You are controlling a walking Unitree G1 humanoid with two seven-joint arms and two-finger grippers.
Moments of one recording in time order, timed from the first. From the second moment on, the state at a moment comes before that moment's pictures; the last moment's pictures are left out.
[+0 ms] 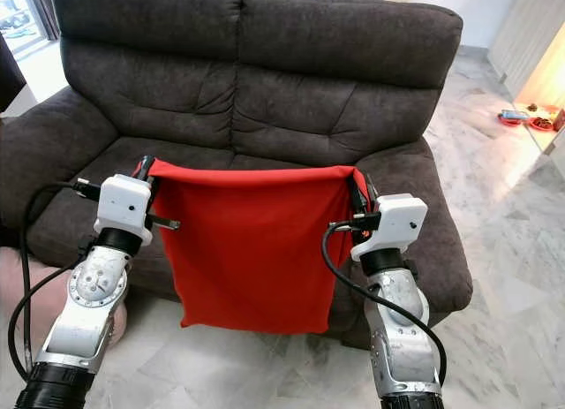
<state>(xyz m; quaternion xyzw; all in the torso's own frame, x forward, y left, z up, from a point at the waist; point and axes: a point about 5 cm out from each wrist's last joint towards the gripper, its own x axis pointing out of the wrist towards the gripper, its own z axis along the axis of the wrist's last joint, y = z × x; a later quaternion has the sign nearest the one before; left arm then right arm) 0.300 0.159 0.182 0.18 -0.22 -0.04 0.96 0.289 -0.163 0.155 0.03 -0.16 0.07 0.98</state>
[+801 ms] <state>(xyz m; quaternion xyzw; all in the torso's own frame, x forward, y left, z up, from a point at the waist) 0.306 0.162 0.197 0.18 -0.22 -0.03 0.96 0.292 -0.158 0.161 0.03 -0.16 0.08 0.98</state>
